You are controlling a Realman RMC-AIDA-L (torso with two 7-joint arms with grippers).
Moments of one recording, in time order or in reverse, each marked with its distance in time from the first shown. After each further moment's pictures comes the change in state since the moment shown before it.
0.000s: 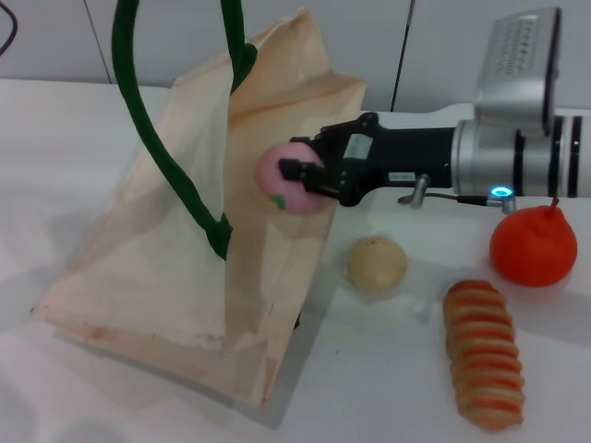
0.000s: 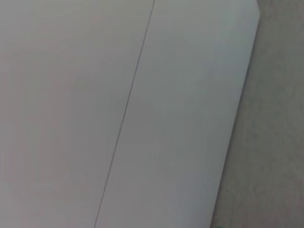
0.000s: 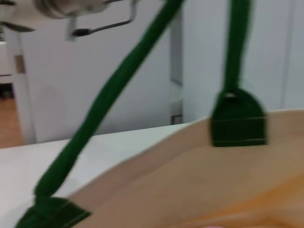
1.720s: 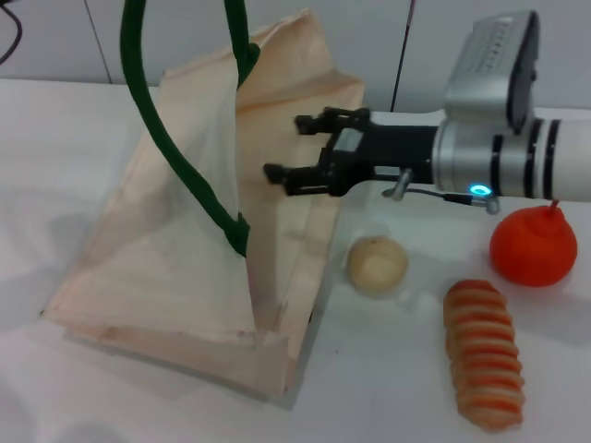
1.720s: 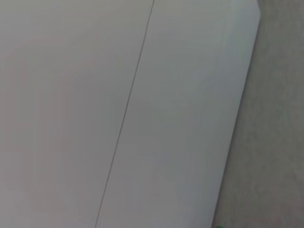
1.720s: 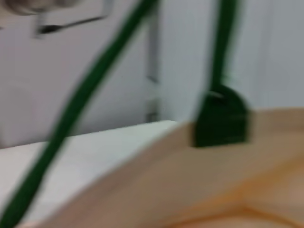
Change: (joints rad) left arm 0.004 -0.008 0.000 0.005 -0.001 -0.006 0.008; right arm 0.001 0.002 -0.192 0.005 0.210 -0.154 -0.003
